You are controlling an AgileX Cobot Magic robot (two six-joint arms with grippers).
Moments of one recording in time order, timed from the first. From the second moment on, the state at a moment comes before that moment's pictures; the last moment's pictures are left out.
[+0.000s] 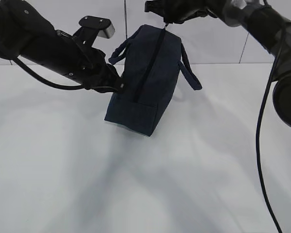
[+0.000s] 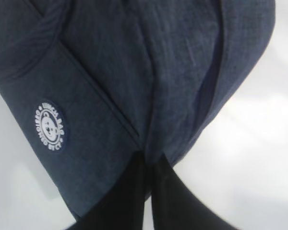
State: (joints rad) left arm -0.43 1.90 -1.33 -0.84 0.50 0.90; right arm 0.36 2.53 -2.64 -0.22 0.77 0.39
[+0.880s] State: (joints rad) left arm -0.37 1.86 -1.44 -0.78 0.71 0.70; right arm 0.35 2.56 -2.64 -0.13 0.72 0.39
